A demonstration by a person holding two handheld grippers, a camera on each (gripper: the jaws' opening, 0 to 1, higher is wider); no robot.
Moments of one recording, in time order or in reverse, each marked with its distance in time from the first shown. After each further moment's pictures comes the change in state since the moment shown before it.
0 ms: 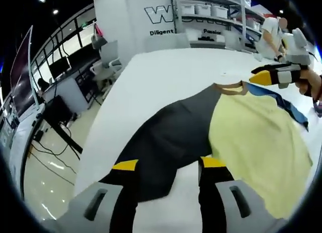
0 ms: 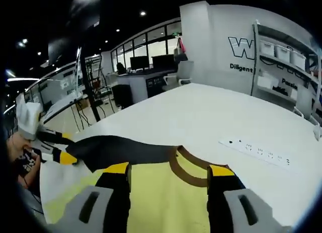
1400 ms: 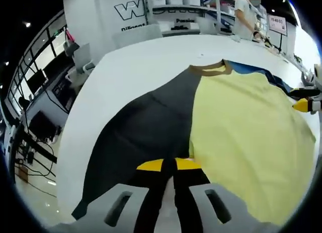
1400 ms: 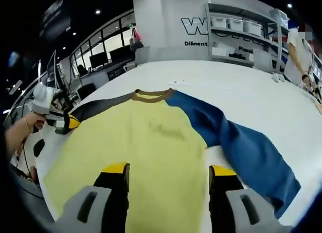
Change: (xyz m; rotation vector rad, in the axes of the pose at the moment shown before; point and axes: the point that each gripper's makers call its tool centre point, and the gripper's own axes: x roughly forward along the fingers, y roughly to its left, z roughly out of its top) left arm 0.044 -0.035 -0.010 0.161 0.058 -0.142; right arm -0.135 -0.028 -0.157 0.271 0.126 -0.278
